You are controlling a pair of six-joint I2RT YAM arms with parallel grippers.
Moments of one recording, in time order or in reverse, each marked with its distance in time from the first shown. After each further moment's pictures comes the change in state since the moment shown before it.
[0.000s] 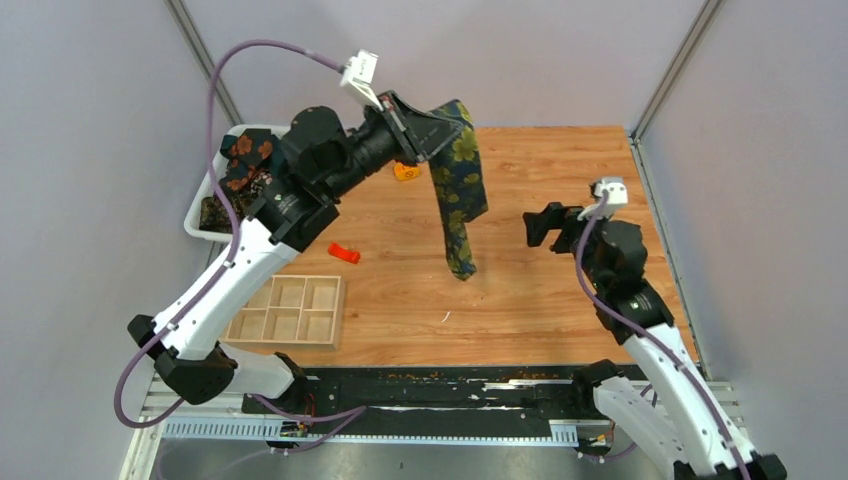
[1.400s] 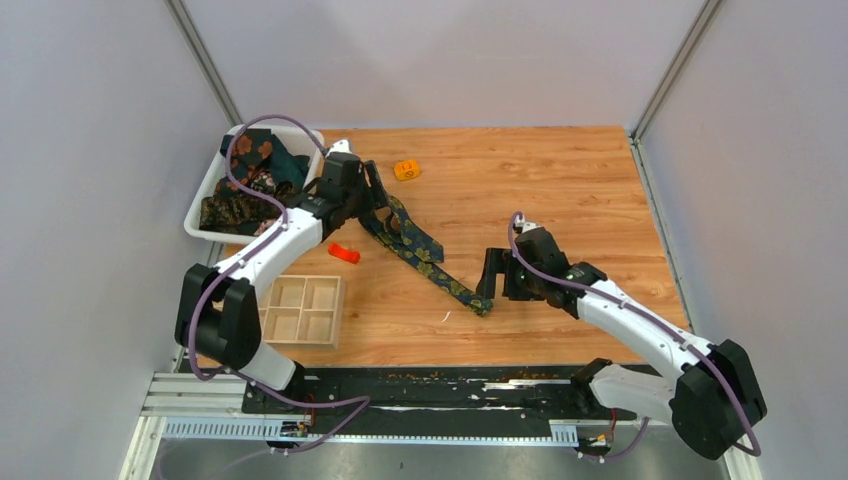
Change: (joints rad) left arm 0.351 0.166 -0.549 -0.059 -0.236 0.093; right arm 0.262 0.327 -0.016 -0.324 -0.050 0.292
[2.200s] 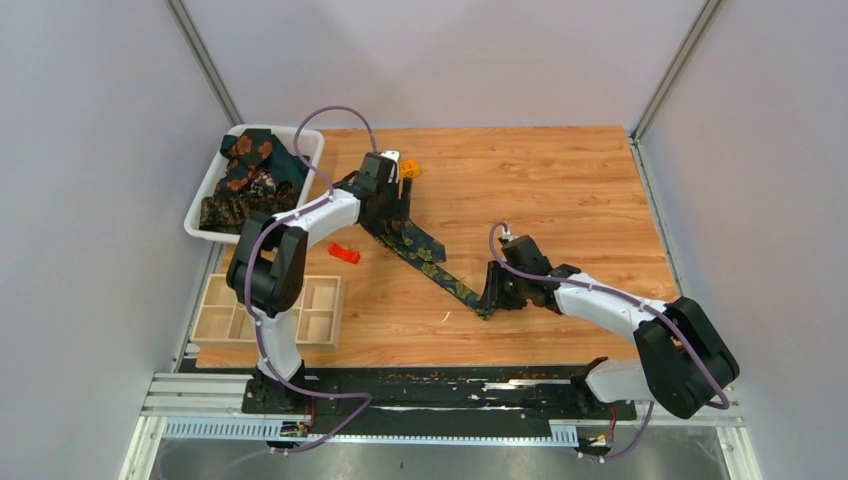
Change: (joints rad) left arm -0.056 0.367 0.166 -0.023 0.064 0.377; right arm 0.000 0.225 -0.092 0.190 -0.095 0.021
